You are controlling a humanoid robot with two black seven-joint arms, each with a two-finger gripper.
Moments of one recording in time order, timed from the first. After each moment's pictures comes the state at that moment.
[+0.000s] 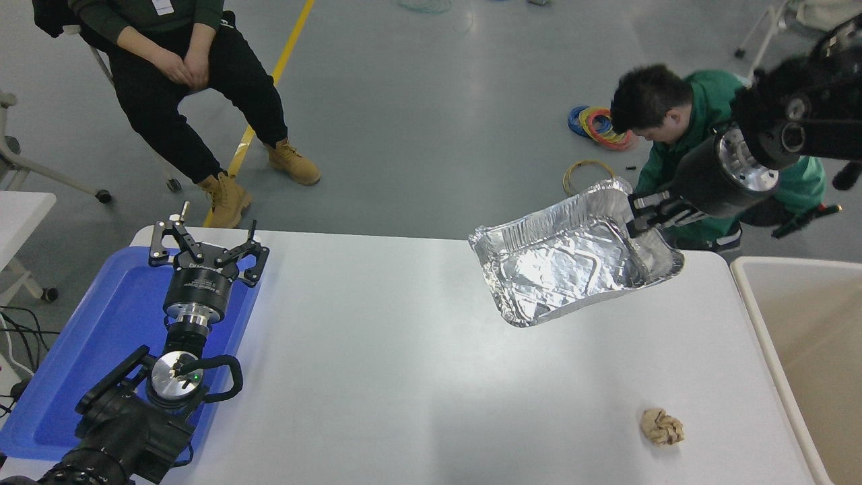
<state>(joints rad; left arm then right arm) -0.50 0.13 -1.12 -0.54 -0.09 -0.62 -0.36 2.16 -0.48 -1.15 1.30 -0.55 0.62 0.24</state>
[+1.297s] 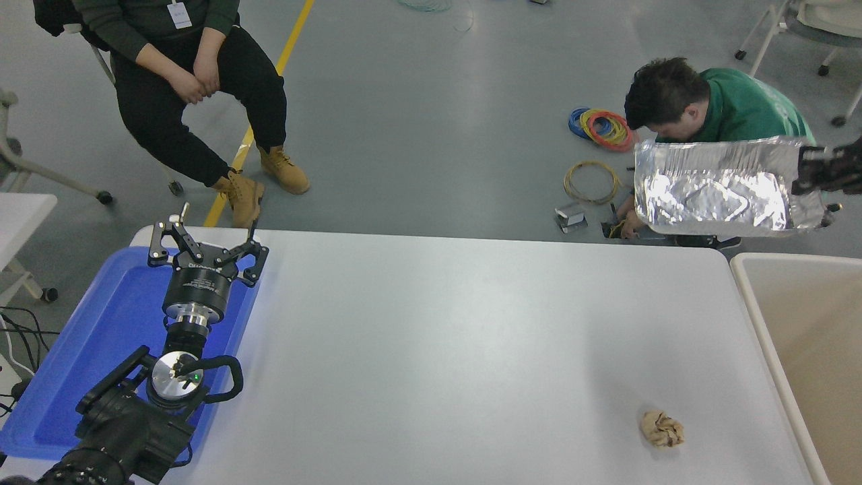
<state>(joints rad) -0.50 0.13 -1.12 -0.54 -0.09 -0.62 -0.36 1.56 -0.75 -1.14 0.53 -0.40 0.63 0.24</state>
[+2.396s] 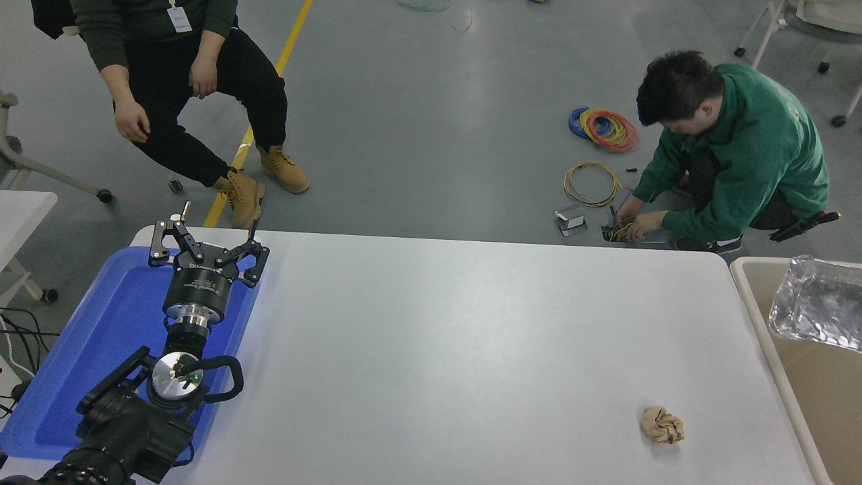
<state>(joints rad) -0.50 0.13 -1.12 -0.54 -0.09 -0.62 -0.36 0.62 -0.65 -0.88 0.08 -0.19 0.10 0.21</state>
